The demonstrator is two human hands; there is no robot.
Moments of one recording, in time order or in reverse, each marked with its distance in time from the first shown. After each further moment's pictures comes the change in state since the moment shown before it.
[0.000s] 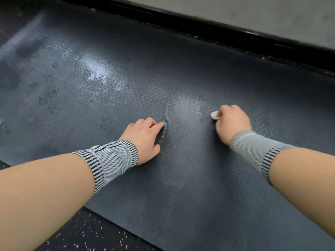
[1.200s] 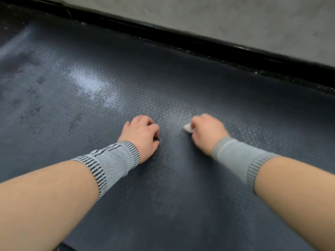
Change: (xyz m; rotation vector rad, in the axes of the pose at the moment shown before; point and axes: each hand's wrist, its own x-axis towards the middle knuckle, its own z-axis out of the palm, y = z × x) left_hand 0.053 0.004 -0.020 -0.118 0.126 -0.077; right_hand 0.034 -0.027 0.002 -0.011 -0.091 -0.290
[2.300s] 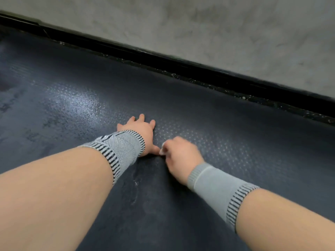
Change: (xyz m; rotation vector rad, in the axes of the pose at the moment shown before) left_hand 0.120 0.033 -0.044 0.209 -0.354 -0.147; right_hand 0.037 -0.010 -0.007 0.114 -0.017 -0.103
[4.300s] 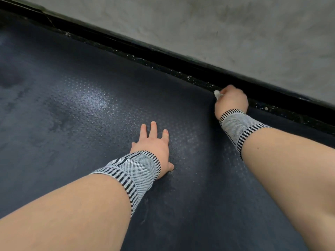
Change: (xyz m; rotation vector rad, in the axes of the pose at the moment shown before) left_hand 0.008 0.003 0.004 -0.161 -0.124 0.024; right_hand 0.148 0.085 -0.067 0.042 0.363 0.592
